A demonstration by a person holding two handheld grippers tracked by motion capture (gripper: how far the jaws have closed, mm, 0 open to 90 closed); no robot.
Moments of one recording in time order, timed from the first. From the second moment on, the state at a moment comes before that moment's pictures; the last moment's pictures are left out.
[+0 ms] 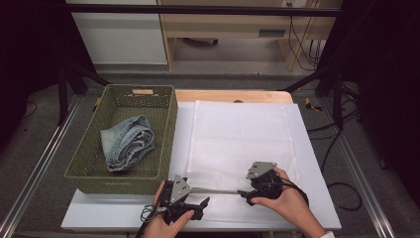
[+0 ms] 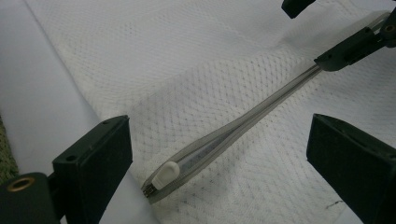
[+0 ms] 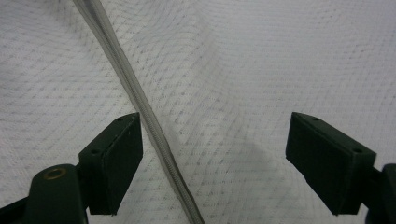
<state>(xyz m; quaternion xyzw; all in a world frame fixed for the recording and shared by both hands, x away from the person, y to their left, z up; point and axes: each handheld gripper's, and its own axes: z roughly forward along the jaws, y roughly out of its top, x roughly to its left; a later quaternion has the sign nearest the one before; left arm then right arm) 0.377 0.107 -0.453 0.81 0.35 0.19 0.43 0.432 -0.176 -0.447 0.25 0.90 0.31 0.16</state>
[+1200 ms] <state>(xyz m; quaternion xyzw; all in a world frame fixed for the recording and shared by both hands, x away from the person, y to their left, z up) 0.377 0.108 -0.453 0.81 0.35 0.19 0.43 0.431 -0.158 -0.461 0.21 0.92 0.29 0.14</state>
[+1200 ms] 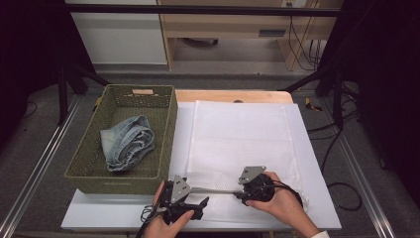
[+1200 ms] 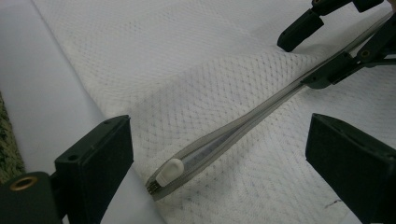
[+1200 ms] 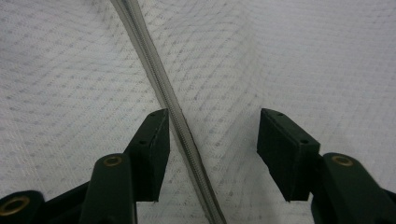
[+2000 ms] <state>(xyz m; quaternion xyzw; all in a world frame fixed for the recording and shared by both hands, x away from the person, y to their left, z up) 0.378 0.108 -0.453 0.81 0.35 0.19 0.43 0.432 -0.152 -0.464 0.20 0.93 0.29 0.13</state>
